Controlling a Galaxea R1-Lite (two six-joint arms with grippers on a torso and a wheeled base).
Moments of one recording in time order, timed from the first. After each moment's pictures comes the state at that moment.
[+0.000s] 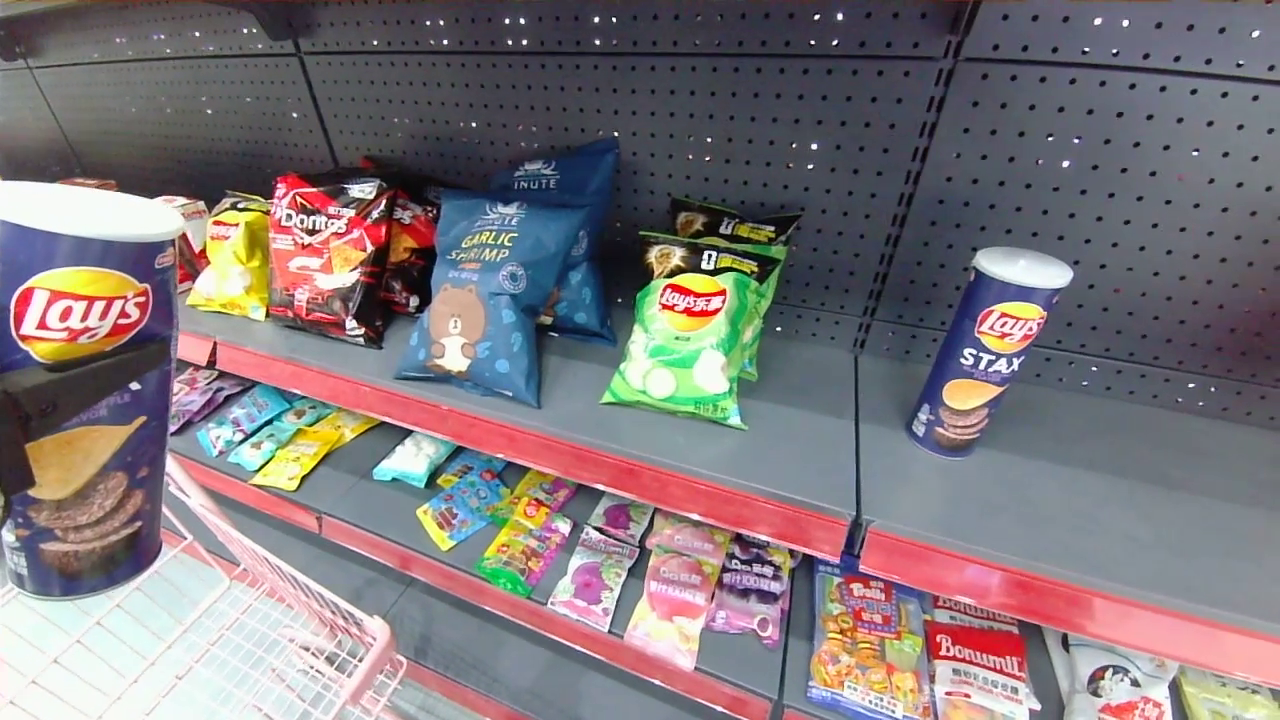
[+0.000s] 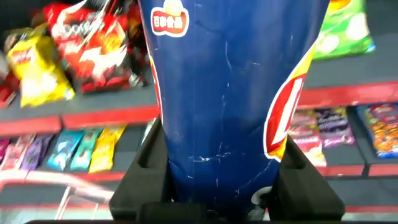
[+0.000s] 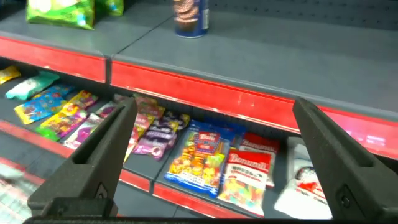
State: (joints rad) left arm 0.12 1.03 -0.77 -0.09 -0.38 0.30; right arm 0.00 0.00 0.00 0.00 -0.01 0.00
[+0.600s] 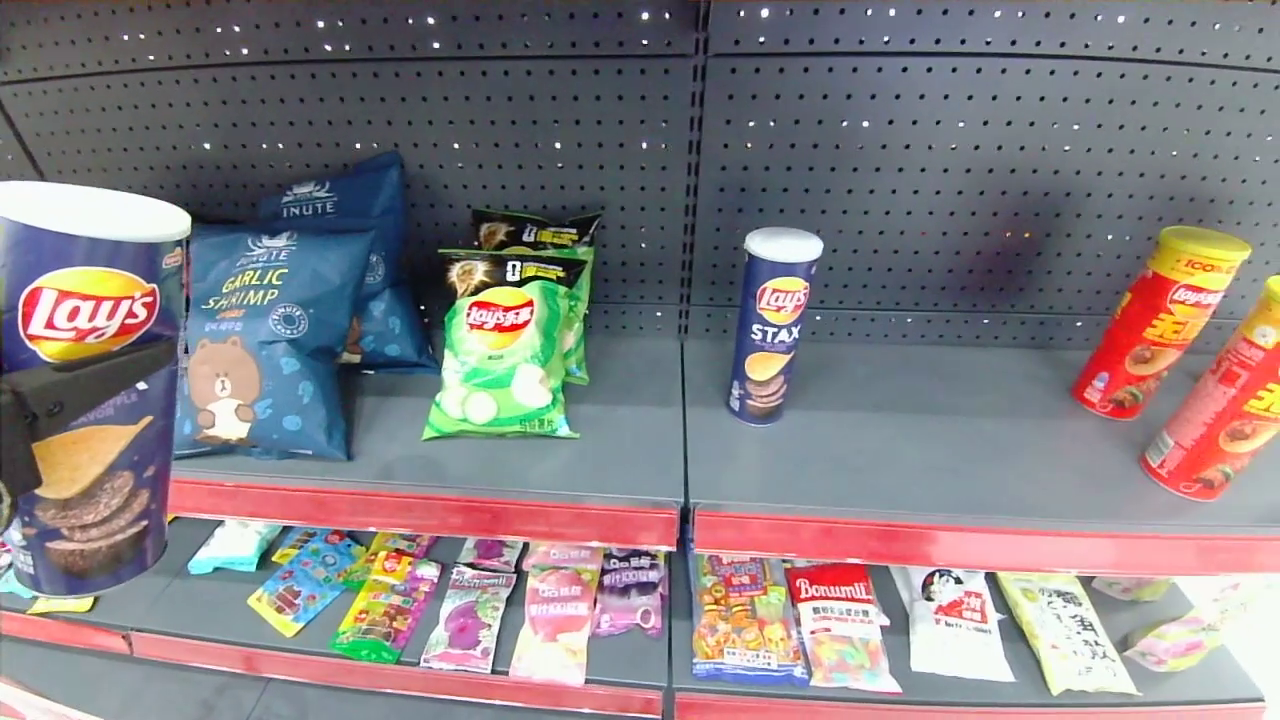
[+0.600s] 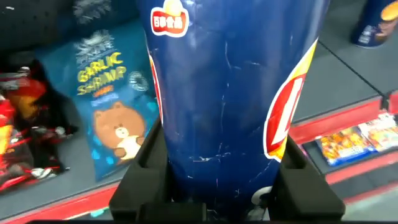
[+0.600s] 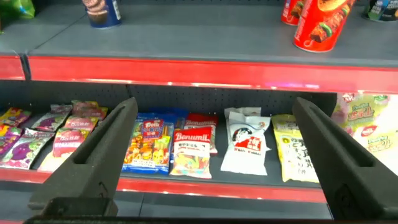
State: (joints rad) left arm 0.12 1.03 -0.77 -0.09 -0.38 0.30; right arm 0.00 0.00 0.00 0.00 -0.01 0.00
